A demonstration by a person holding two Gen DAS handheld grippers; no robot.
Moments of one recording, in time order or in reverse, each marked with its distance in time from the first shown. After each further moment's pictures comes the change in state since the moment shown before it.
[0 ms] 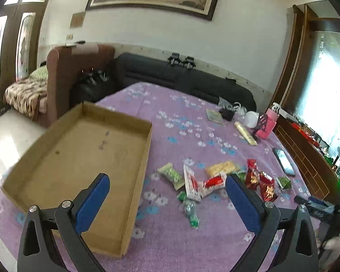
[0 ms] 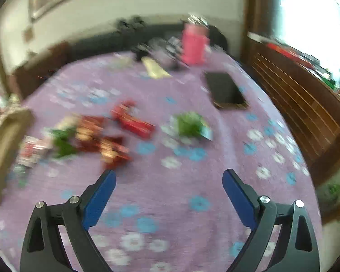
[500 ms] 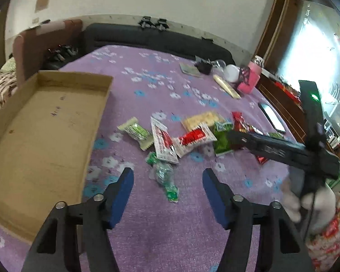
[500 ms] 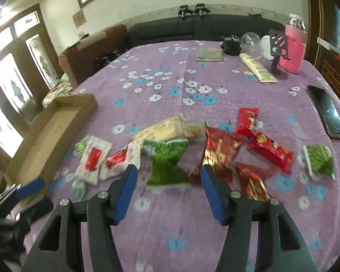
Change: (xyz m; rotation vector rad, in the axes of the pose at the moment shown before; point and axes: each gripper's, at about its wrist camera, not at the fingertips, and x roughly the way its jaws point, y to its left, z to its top) left arm 0.054 -0.028 -0.031 0.117 0.233 -0.132; right arm 0.089 0.127 0.034 -0.127 0.126 0.232
